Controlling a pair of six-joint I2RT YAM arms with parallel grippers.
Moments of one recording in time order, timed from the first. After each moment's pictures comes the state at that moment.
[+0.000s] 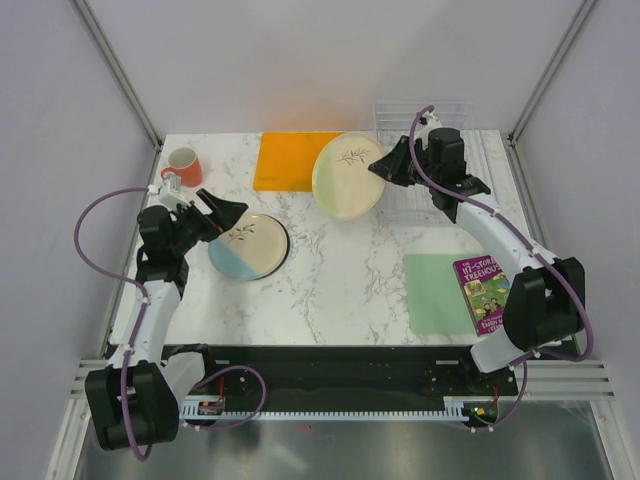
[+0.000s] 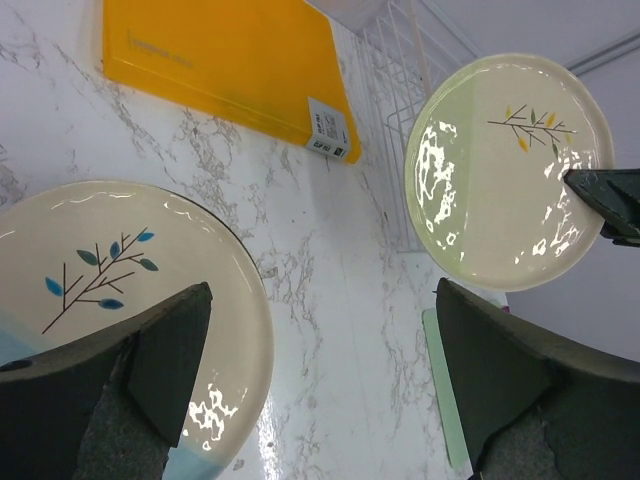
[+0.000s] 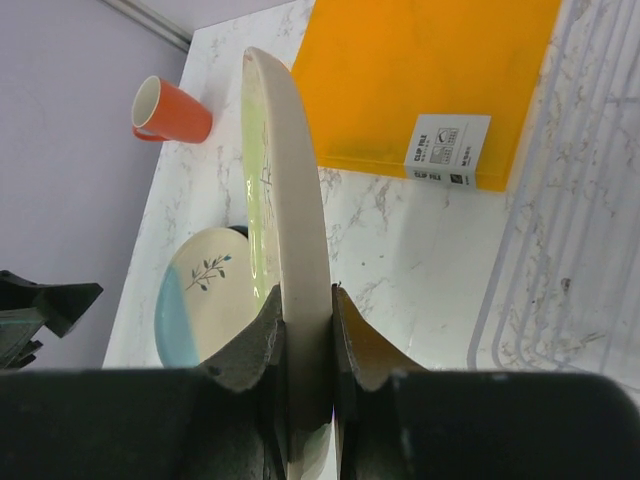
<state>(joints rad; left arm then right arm) 0.14 1.00 0.61 0.13 0.56 -0.64 0.29 1.55 1.29 -0.10 -0.32 0.57</state>
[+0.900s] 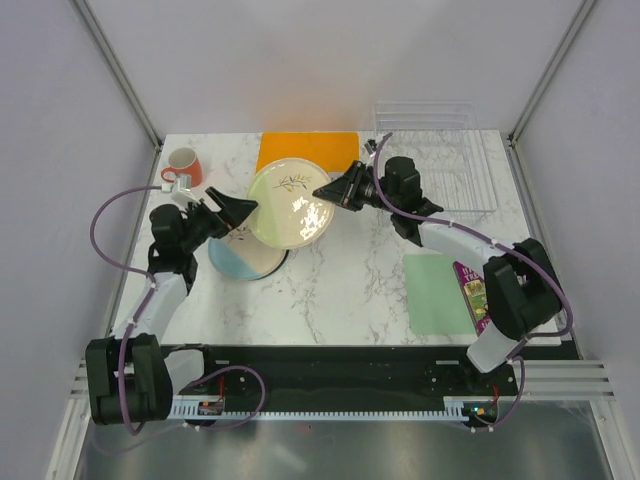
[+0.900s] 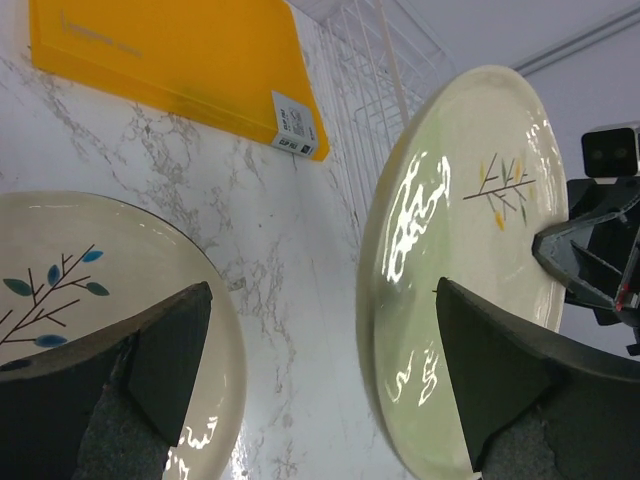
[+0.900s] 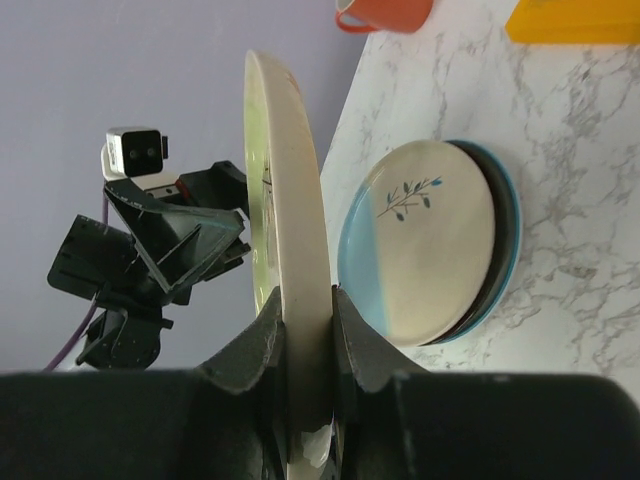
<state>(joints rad) 0.09 1.12 0.57 0.36 0.59 -0.74 0.50 1.64 1.12 0.37 -0.51 0.97</state>
